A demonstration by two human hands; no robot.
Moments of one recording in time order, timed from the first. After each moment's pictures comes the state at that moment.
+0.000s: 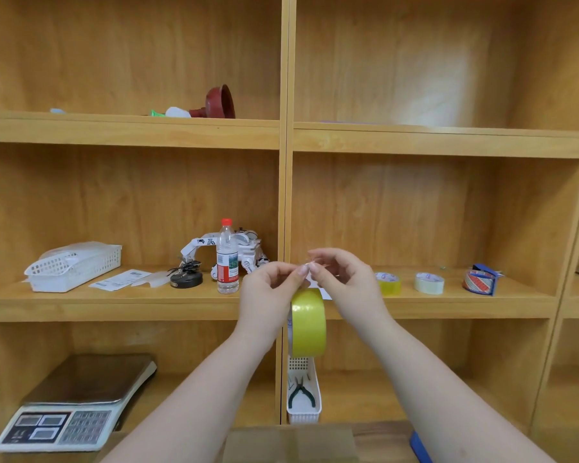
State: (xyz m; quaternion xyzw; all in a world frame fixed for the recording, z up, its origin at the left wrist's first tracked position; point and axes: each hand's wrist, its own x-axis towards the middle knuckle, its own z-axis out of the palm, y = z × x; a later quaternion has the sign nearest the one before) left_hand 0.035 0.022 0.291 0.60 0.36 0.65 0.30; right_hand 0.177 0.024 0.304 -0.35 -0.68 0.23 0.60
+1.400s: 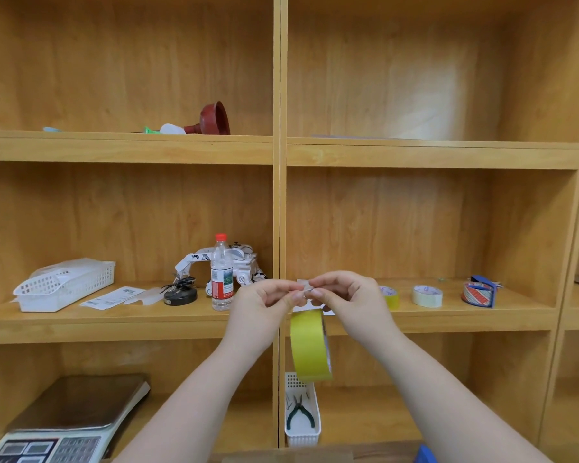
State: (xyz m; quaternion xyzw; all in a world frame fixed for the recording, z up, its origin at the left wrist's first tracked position) left_hand 0.027 0.033 0.296 0.67 0.37 0.59 0.27; right_hand 0.196 0.030 0.308 -0.36 -0.70 0.24 0.57
